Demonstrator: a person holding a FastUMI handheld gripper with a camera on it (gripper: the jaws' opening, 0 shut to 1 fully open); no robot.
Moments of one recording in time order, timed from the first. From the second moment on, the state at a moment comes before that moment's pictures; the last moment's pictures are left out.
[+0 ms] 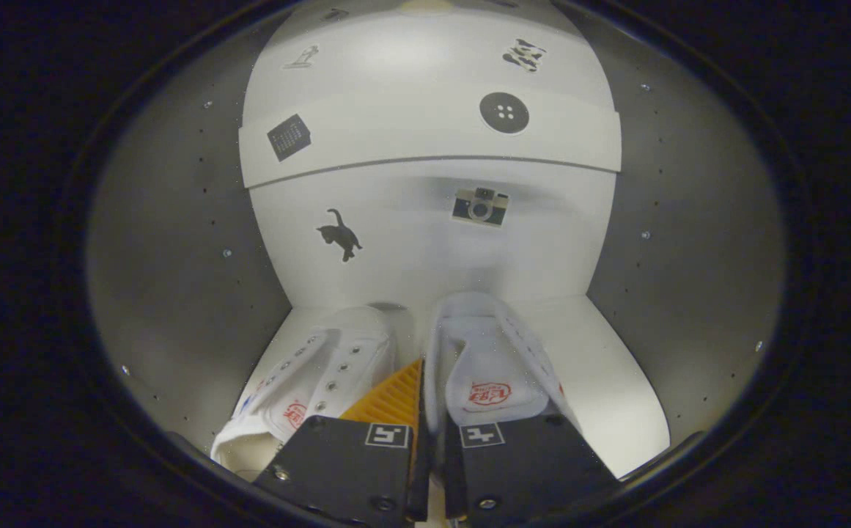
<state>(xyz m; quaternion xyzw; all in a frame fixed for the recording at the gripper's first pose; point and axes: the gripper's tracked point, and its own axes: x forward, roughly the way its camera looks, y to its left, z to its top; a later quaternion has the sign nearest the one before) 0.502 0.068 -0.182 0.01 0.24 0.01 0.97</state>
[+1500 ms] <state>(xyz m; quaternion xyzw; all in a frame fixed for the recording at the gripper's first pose) 0.202 0.058 -0.092 -0.01 0.08 -0.01 1.00</state>
